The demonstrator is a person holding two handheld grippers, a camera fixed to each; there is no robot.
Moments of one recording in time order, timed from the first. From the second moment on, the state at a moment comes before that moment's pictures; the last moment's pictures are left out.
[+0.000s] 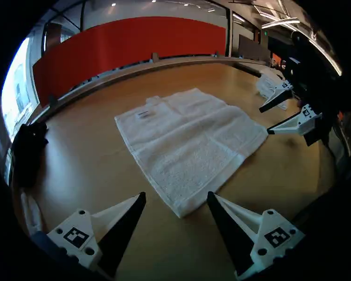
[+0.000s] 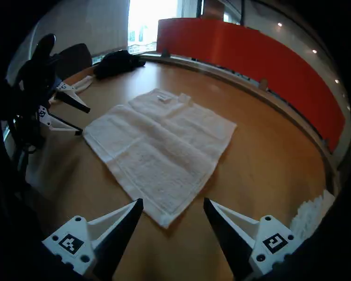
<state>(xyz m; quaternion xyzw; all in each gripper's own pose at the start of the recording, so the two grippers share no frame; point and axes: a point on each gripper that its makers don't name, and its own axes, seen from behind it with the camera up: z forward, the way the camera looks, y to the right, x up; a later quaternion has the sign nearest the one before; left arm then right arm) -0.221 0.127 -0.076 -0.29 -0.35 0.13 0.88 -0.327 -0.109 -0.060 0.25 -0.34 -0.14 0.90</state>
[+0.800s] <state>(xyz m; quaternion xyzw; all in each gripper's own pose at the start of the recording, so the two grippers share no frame) -0.242 0.128 -0.084 -0.29 -0.39 0.14 0.86 -0.346 -0.106 -0.074 0.27 -0.37 -0.13 0.88</state>
